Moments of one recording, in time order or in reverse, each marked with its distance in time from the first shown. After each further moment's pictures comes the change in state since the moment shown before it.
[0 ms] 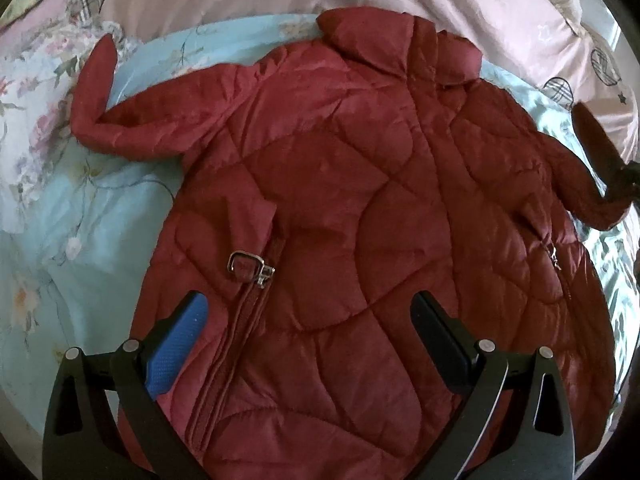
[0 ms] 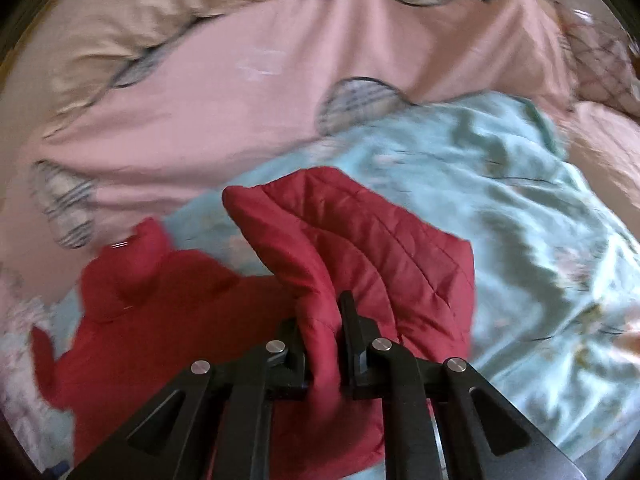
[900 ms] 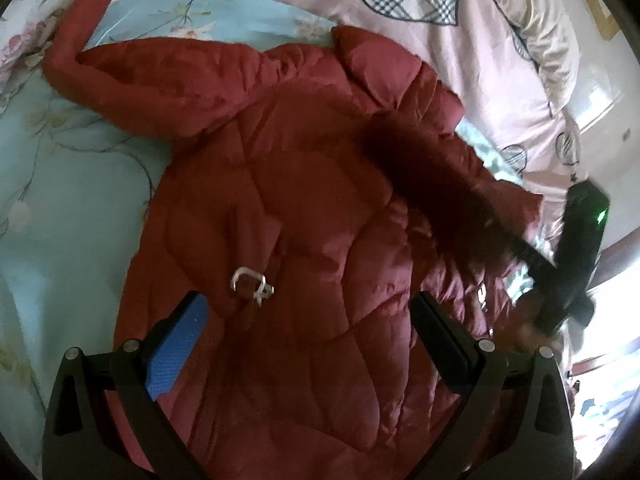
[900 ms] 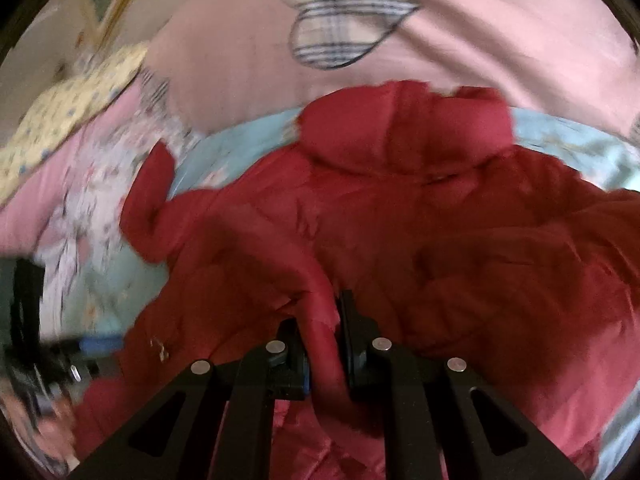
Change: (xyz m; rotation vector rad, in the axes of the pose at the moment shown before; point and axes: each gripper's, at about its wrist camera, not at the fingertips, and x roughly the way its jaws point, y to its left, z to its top) left arm -0.002 0.069 0.021 -0.191 0.025 -0.343; right arm 0.045 0.256 -0.146 -0.525 0.220 0.429
